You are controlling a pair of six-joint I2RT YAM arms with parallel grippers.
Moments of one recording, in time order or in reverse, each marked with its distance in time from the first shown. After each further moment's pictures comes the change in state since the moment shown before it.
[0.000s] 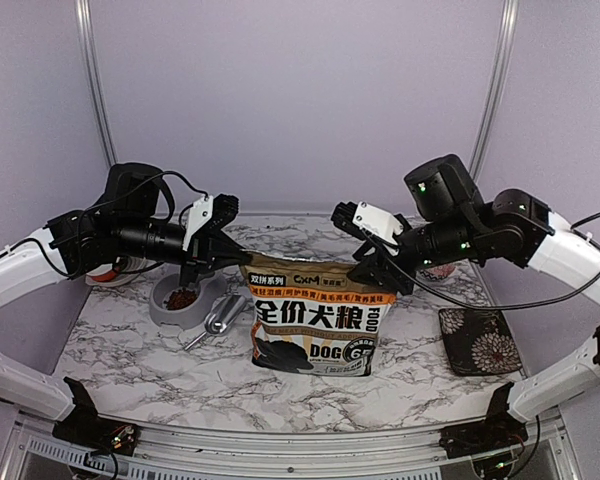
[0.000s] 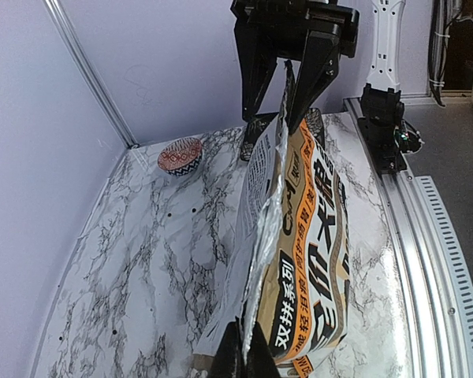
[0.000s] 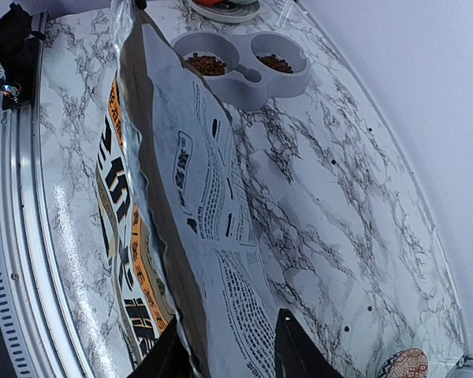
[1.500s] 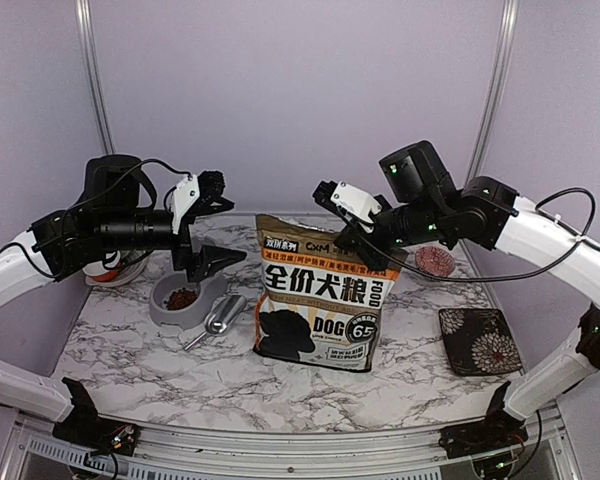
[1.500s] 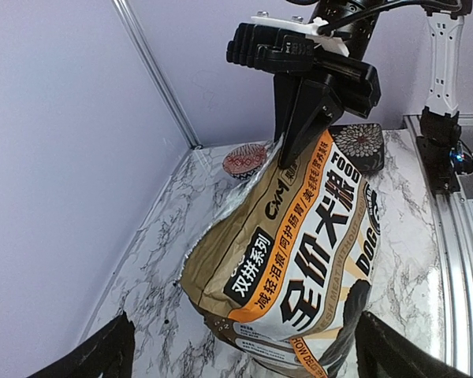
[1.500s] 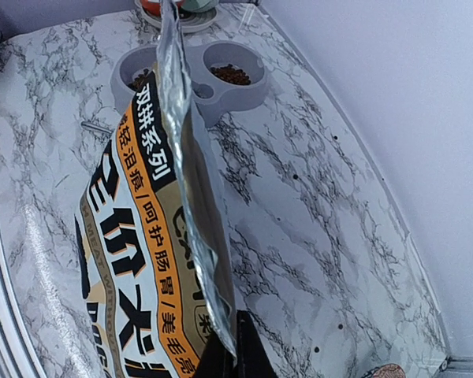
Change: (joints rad) left arm 0.006 -0.064 -0.002 0.060 -0.164 -0.047; right arm -0.058 0.154 0.103 0.093 0.049 -0.029
